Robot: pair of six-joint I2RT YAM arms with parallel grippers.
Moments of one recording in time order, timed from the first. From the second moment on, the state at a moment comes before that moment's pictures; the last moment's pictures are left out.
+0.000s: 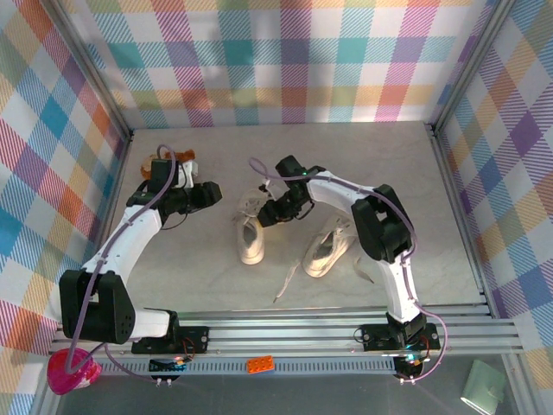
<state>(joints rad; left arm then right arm) -0.09 1.33 1.01 -0.52 0.39 -0.42 0.64 2.17 1.65 -0.69 -0.68 0.11</state>
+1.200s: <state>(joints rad) -0.98 1.66 0.95 -0.50 -0.04 -0.16 0.26 1.53 0.98 -0.79 -0.24 0.41</state>
